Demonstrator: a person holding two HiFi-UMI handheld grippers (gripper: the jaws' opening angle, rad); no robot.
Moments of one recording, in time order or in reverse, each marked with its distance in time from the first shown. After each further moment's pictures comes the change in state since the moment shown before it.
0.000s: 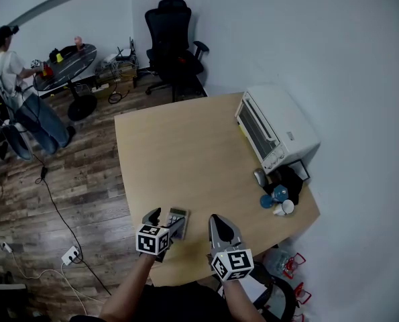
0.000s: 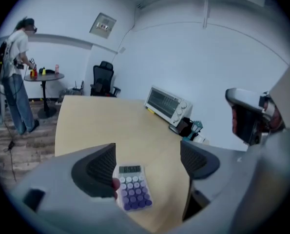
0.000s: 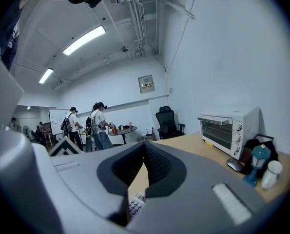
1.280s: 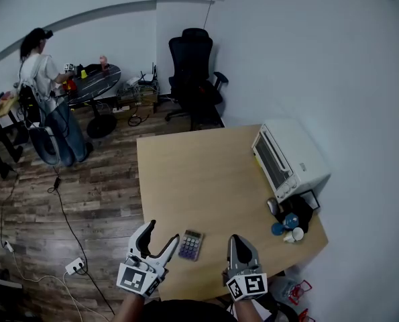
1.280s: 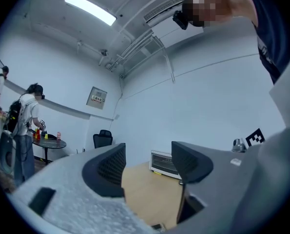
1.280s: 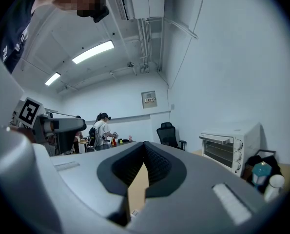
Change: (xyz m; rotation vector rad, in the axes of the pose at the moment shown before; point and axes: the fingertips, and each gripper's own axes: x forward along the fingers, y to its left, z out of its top) left arm -0.203 -0.052 0.159 0.281 -0.681 0.053; right arm -0.019 0.016 0.048 -0.064 -0.191 0.015
